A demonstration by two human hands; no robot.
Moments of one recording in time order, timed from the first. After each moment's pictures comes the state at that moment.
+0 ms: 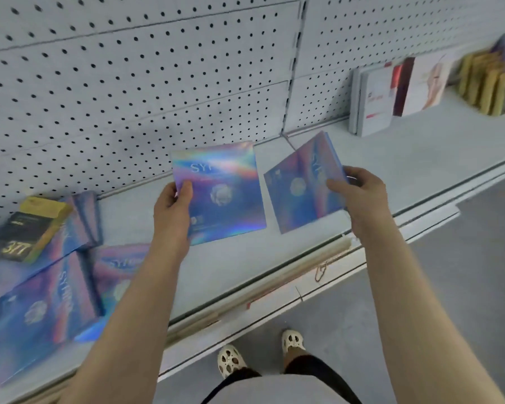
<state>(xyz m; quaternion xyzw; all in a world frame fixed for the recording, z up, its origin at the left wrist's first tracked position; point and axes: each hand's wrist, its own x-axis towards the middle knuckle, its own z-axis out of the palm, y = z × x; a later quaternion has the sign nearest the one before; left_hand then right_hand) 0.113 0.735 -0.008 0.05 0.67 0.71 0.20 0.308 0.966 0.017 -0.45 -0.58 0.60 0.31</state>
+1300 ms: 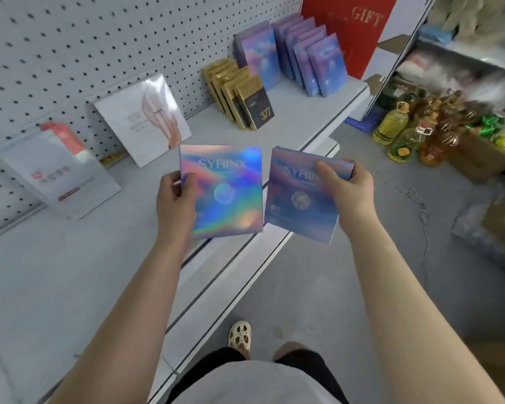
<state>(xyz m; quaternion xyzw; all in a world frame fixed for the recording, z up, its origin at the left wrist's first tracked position) 0.439 1.339 -0.006 0.22 0.69 0.64 0.25 0.688 1.452 0.021 -0.55 -0.52 0.47 0.46</state>
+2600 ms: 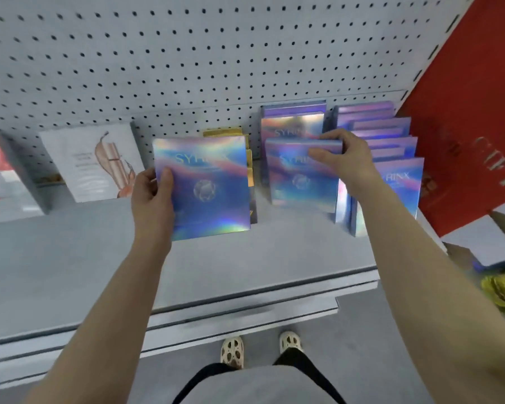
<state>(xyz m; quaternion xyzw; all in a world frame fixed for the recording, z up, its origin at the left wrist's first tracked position) 0.464 1.655 0.015 -0.01 0.72 0.69 0.00 0.555 1.972 0.032 -0.24 -0.79 0.52 0.23</state>
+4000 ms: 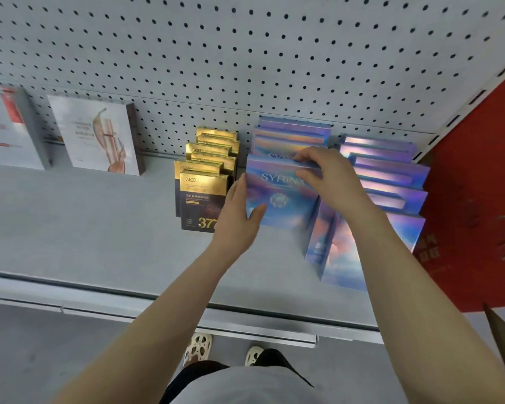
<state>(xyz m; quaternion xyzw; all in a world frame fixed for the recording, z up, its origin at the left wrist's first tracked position) 0.529 1.834 -0.021 0.12 0.86 0.49 0.05 0.518 2.041 0.037 0.03 -0.95 0.30 0.08</state>
